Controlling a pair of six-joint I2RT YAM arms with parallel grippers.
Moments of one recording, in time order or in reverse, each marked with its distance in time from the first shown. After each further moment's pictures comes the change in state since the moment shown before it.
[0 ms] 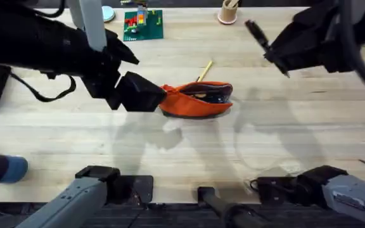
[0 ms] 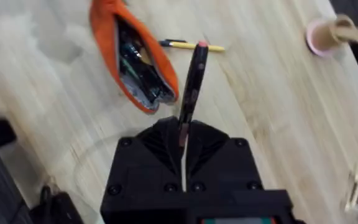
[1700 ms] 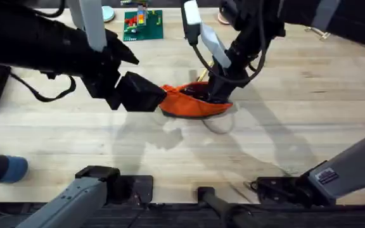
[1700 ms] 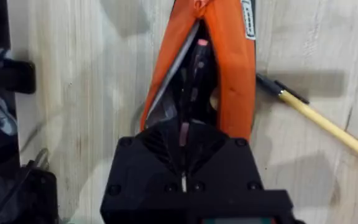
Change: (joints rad) left arm 0.000 0.000 0.000 0.000 0.000 0.000; right arm 0.170 0.635 0.002 0.027 -0.157 -0.349
